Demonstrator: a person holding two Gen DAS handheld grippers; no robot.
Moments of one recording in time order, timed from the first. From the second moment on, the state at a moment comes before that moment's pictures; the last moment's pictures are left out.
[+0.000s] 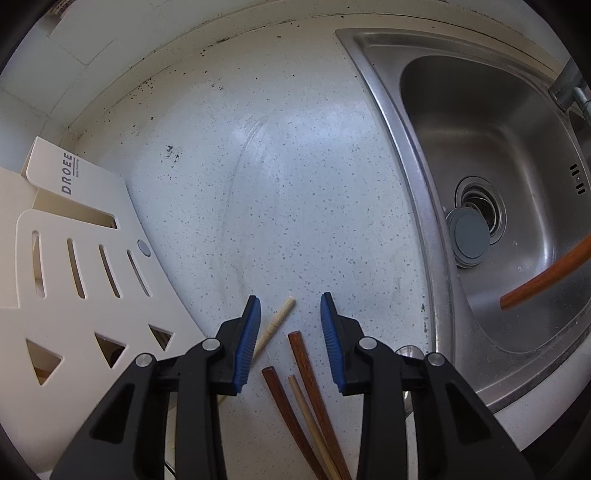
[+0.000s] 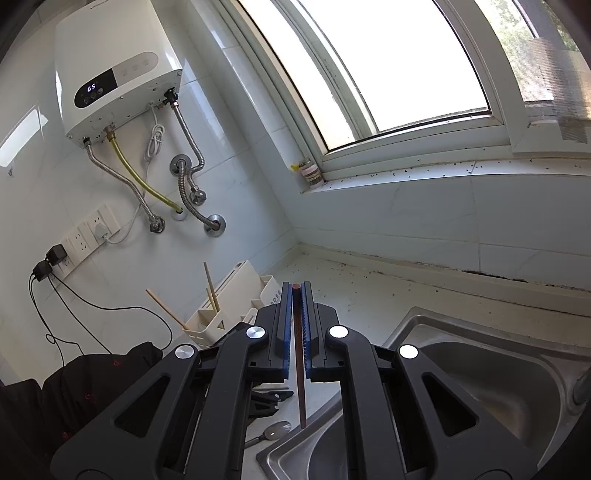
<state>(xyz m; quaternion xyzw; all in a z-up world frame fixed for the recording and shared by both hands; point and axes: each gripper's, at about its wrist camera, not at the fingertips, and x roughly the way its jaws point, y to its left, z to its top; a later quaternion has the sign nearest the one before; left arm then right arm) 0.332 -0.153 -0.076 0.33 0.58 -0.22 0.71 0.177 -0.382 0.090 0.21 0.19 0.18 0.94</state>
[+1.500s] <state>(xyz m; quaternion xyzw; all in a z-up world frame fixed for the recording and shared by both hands) 0.267 -0.106 0.076 0.24 0.40 -0.20 0.86 0.177 -0.350 0.114 0.19 0.17 0.23 0.94</state>
